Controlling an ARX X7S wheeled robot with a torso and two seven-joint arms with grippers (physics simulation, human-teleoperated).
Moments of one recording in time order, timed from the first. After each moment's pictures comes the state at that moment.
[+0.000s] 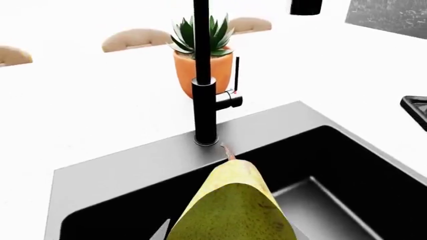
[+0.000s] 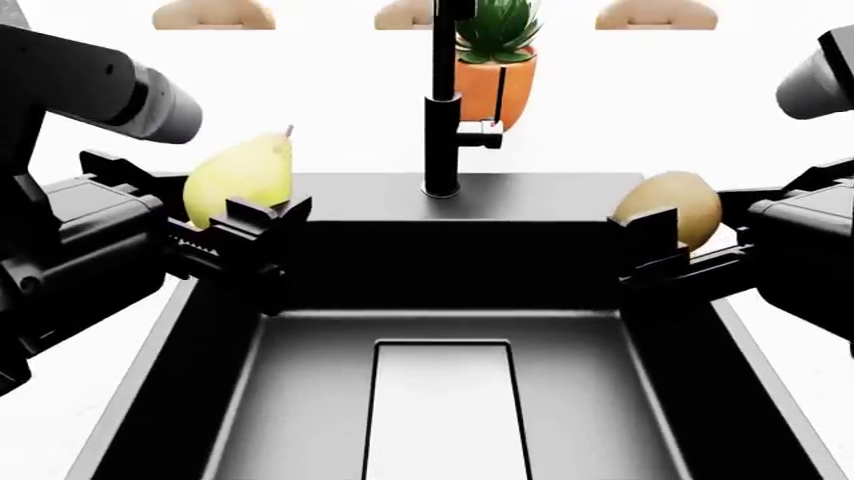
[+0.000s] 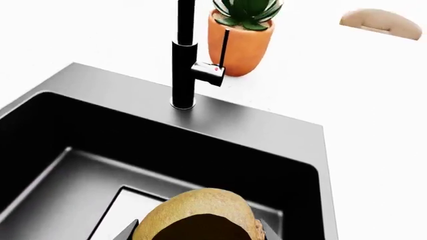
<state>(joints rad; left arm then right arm) -1.45 -1.08 0.75 0.55 -2.14 -0.81 -0.83 1.91 1.16 -1.21 -0.52 2.39 0.82 1.04</state>
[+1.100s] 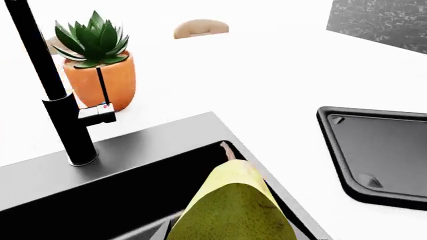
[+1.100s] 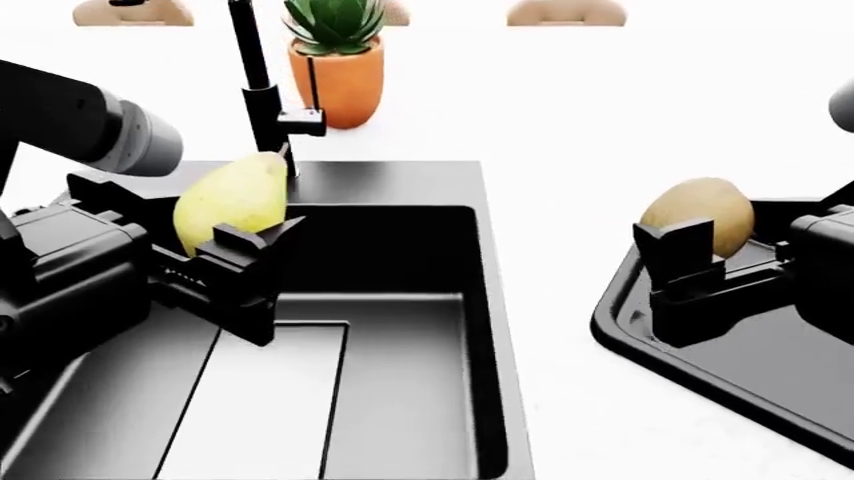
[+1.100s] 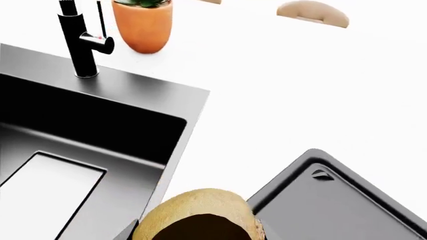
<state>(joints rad) -1.40 -1.14 0.72 0.63 -2.17 -0.78 -0.82 1.90 1.25 -1.17 -0.57 2.40 0.83 1.04</state>
